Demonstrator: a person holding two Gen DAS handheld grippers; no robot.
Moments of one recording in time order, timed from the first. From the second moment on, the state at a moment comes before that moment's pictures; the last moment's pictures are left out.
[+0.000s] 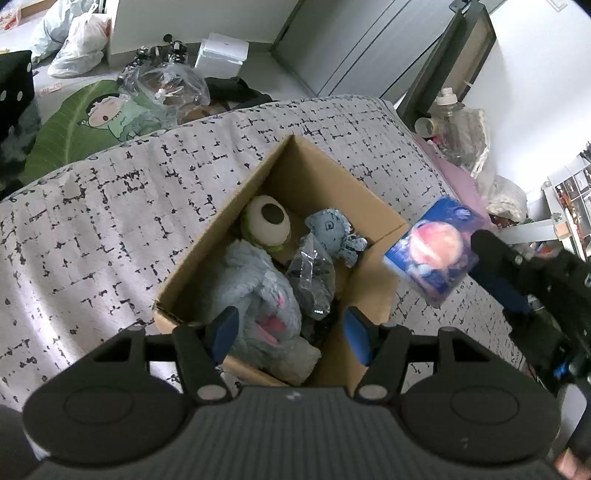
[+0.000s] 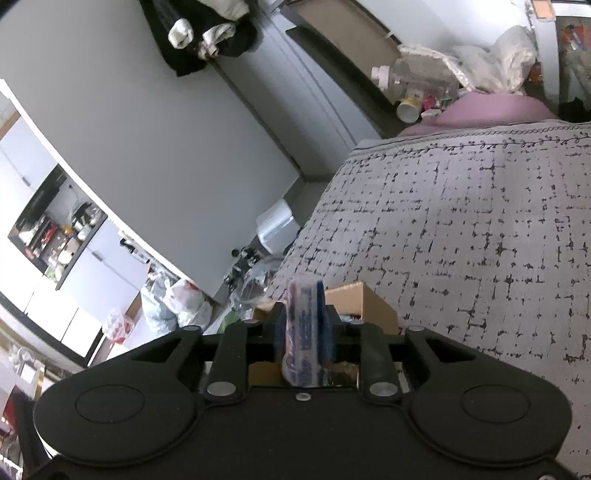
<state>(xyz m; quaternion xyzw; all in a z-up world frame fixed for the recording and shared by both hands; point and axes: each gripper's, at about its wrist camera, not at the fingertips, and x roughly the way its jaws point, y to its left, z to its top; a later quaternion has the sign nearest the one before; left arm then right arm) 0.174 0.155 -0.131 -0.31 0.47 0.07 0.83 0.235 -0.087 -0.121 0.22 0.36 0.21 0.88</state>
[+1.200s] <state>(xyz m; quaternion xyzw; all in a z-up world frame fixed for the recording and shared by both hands) 0.128 0.109 -0.045 -0.23 0.42 0.10 0.87 0.174 -0.165 -0.078 0.22 0.35 0.18 0.89</state>
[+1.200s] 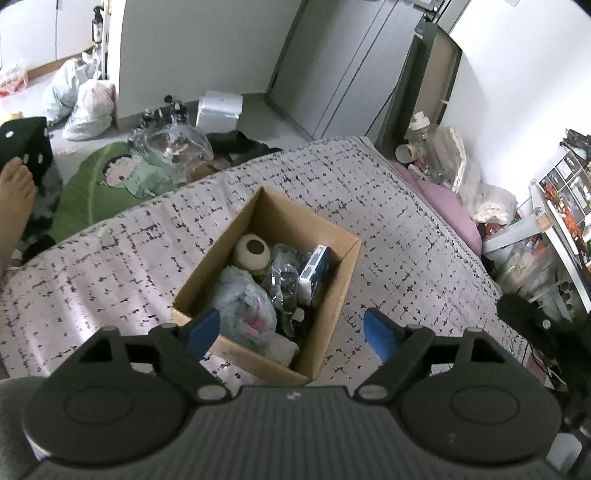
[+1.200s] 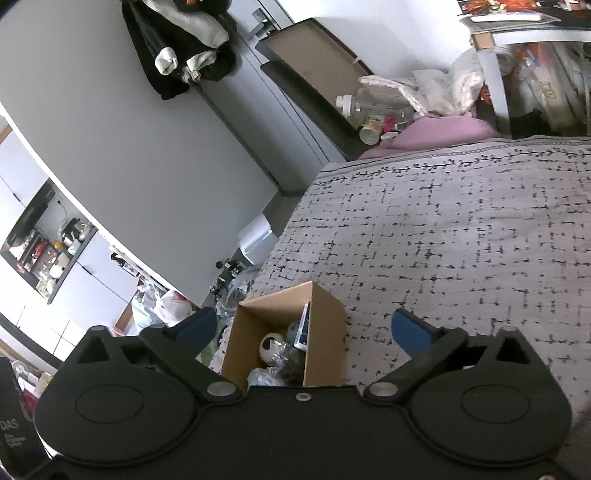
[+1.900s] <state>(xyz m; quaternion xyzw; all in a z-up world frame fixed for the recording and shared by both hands) 0.065 0.059 0.010 -0.16 0.39 0.08 0.90 0.109 -0.218 -0.041 0.18 0.35 0.20 0.90</state>
